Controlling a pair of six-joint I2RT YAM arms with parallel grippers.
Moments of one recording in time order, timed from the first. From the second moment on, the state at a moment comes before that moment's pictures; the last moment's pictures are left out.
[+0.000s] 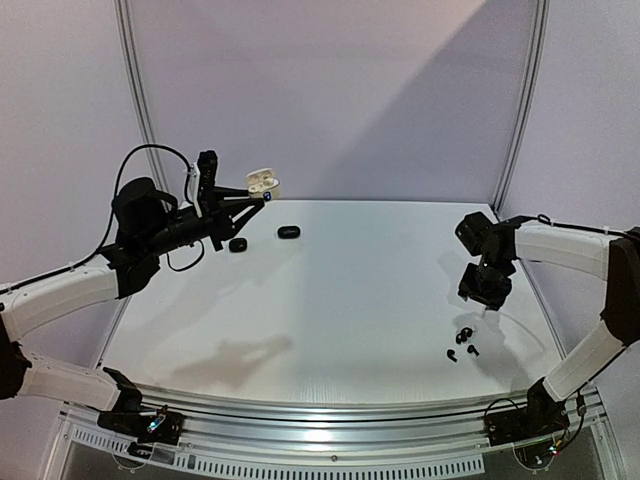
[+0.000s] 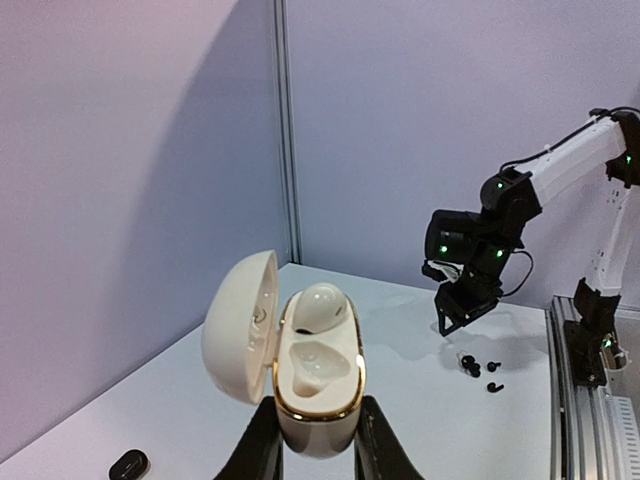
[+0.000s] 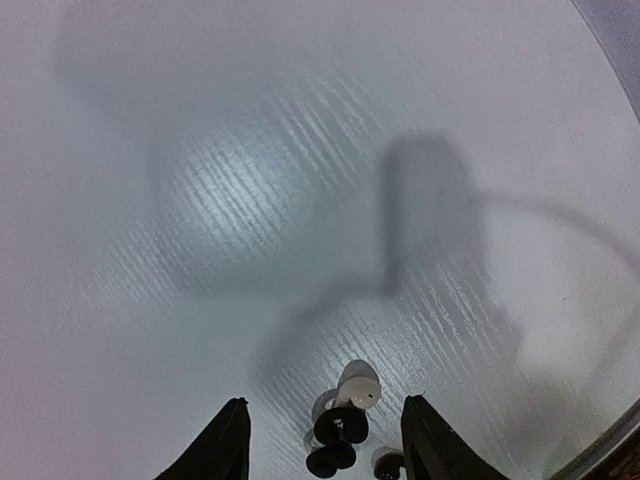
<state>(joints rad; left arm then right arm) -0.52 1.17 0.78 0.49 0.54 -0.01 0.40 1.54 1.03 -0.89 0.26 0.97</state>
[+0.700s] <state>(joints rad) -0.51 1.15 0.77 0.49 0.55 -0.01 0.40 1.45 0.77 -0.63 0.27 1.51</state>
